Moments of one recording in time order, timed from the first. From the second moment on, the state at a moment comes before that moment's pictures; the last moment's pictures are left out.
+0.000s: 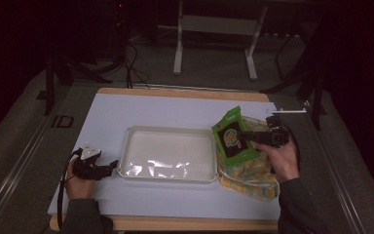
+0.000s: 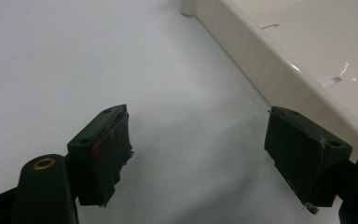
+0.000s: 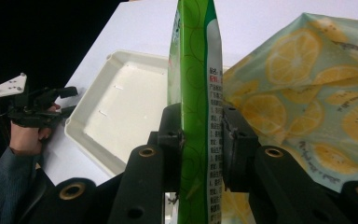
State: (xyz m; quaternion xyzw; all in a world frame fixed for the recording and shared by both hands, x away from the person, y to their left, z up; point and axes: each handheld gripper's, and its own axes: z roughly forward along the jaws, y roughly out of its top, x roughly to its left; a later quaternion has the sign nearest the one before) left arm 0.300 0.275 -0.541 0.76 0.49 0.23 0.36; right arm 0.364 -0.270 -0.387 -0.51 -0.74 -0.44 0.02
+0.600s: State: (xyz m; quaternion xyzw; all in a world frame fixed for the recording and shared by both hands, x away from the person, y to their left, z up) left arm 0.300 0.275 -0.541 0.76 0.49 0.23 0.36; right arm 0.366 -0.243 -0.395 -0.50 -0.74 -0.44 0.03
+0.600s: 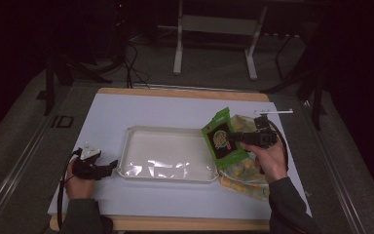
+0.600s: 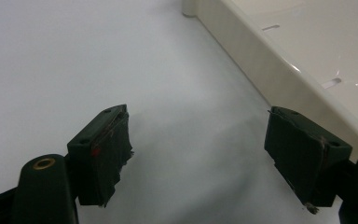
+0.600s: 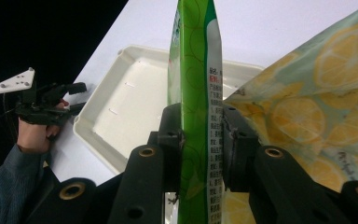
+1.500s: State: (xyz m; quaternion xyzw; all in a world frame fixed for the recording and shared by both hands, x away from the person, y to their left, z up) left arm 0.300 0.275 -0.541 0.76 0.49 0.23 0.36; right arm 0.368 -0.218 -0.421 -0.51 -0.74 -0.44 0.04
